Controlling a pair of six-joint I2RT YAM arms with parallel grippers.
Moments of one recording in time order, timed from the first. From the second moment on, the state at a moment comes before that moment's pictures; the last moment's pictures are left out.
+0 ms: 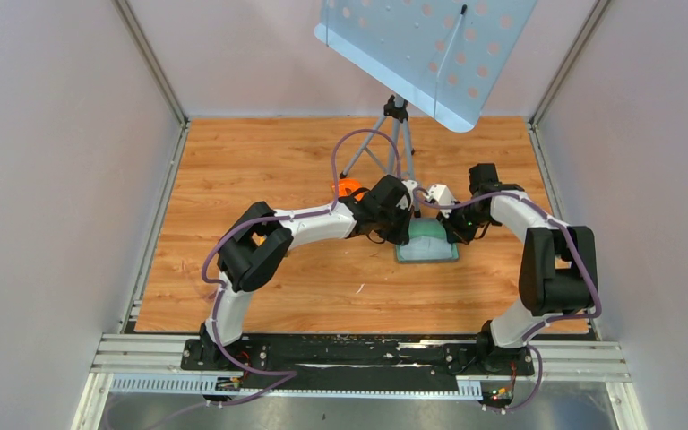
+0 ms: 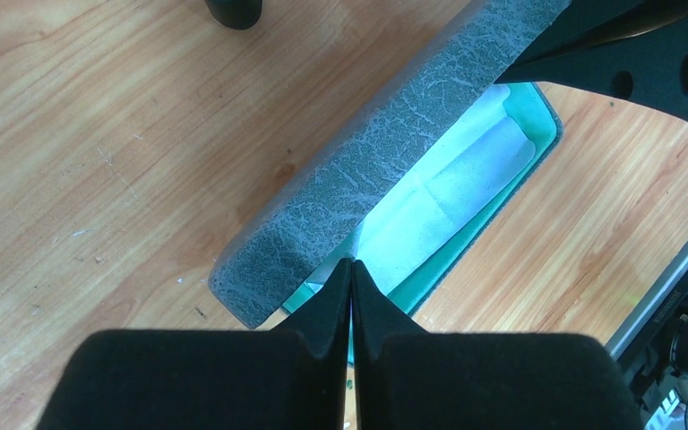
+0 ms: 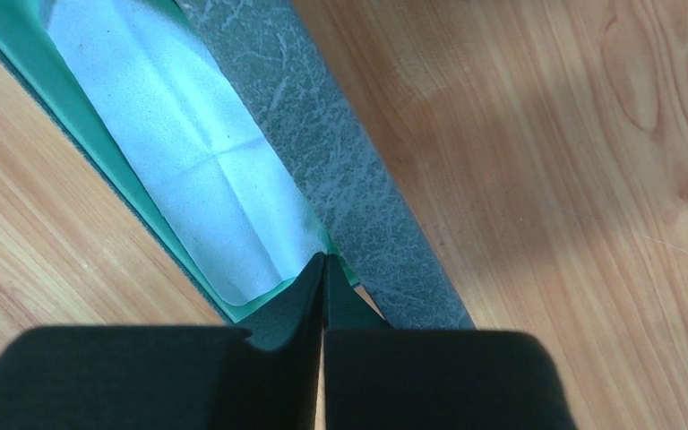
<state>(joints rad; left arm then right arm) -0.90 2.06 1.44 -0.16 0.19 -0.42 0.05 1.60 0.99 -0.70 -0.44 -0.96</state>
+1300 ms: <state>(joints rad) -1.00 1.81 1.23 -0.12 0.19 -0.48 0.05 1.11 0.81 -0.95 -0.52 -0.90</state>
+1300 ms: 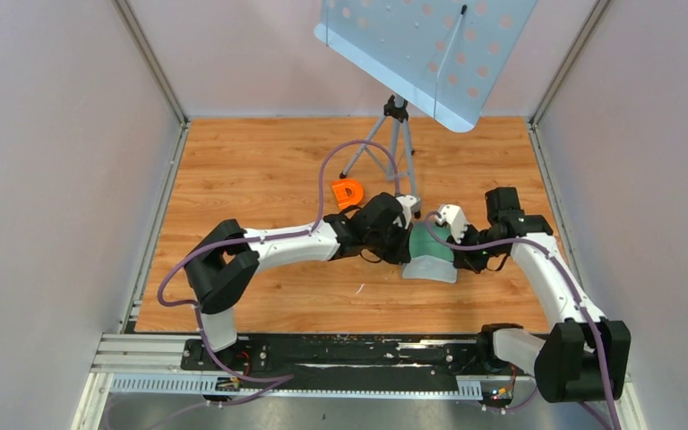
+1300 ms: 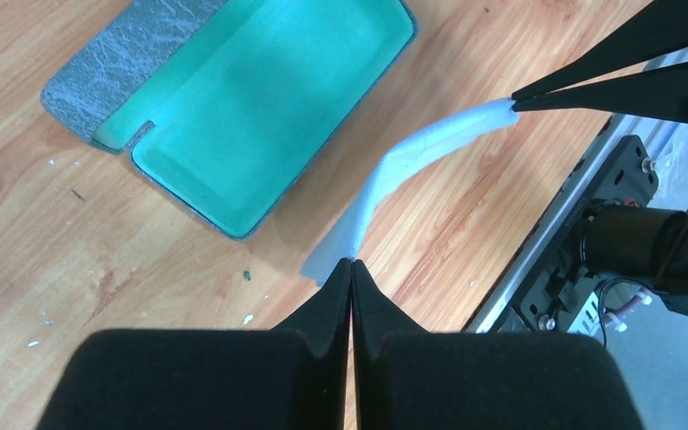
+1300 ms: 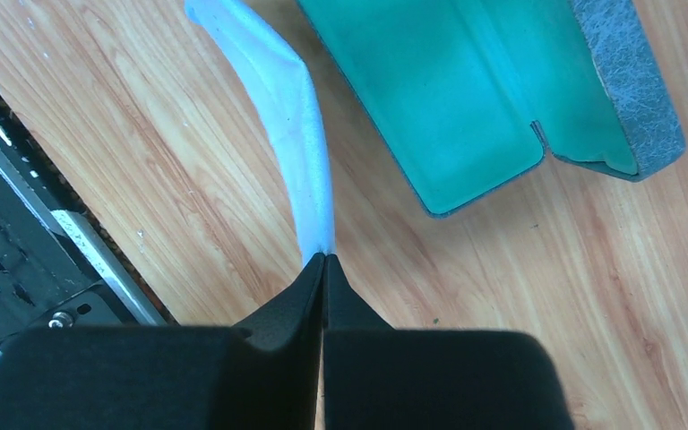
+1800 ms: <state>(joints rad) -1.00 1.99 1.38 -0.16 0.13 -0.43 0.05 1.34 0.82 -0.78 -0.44 -0.86</state>
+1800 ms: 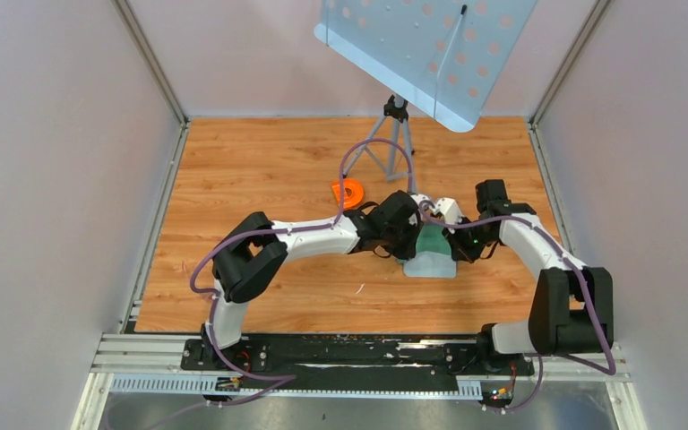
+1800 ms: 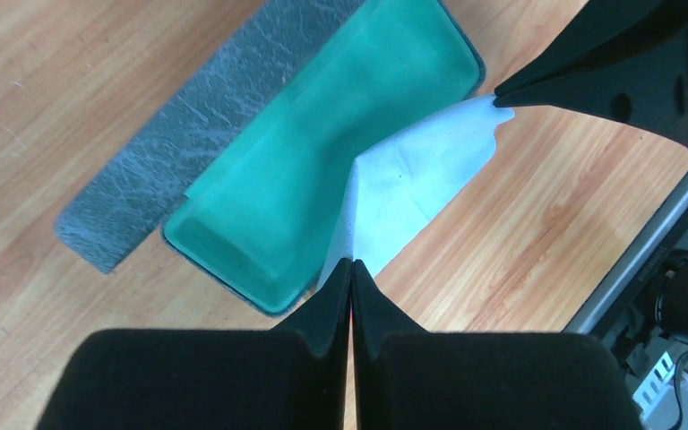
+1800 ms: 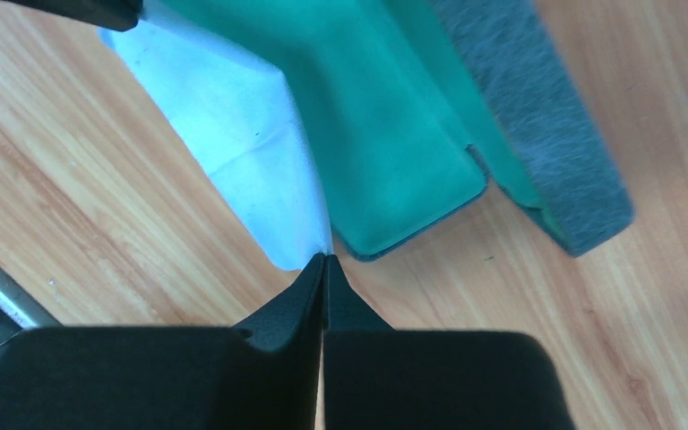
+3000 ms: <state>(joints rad) -0.95 2.04 1.46 -0.21 0.05 -0.35 0.05 1.53 0.92 -0.63 -0.42 -0.81</state>
